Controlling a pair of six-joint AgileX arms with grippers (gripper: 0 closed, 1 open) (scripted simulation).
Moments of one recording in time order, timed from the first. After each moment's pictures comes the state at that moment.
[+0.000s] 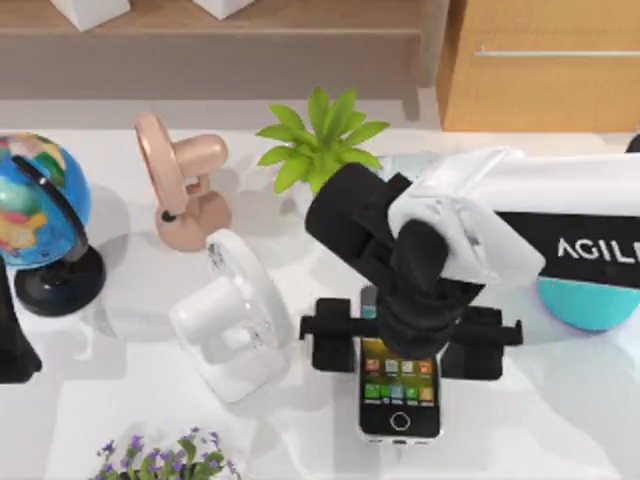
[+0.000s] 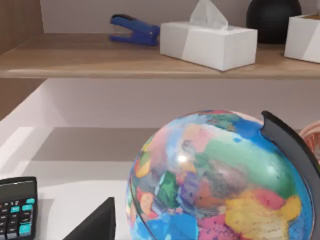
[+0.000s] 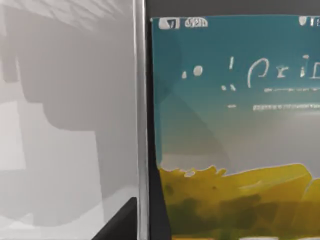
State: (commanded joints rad) left arm 0.00 0.00 0.00 0.00 0.00 0.00; right arm 0.82 1.92 1.27 -0.82 0.07 0.89
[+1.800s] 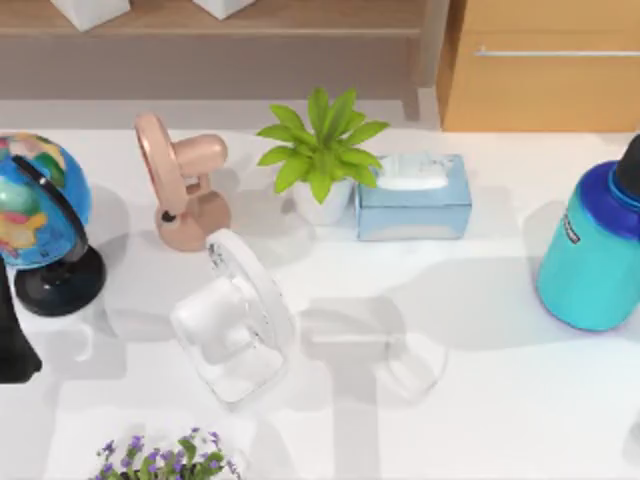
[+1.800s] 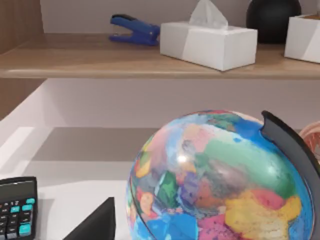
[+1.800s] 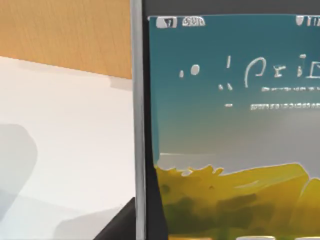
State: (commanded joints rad) left arm 0.00 0.00 0.00 0.00 0.00 0.00; right arm -0.92 1.41 0.74 -0.12 -1.03 -0.72
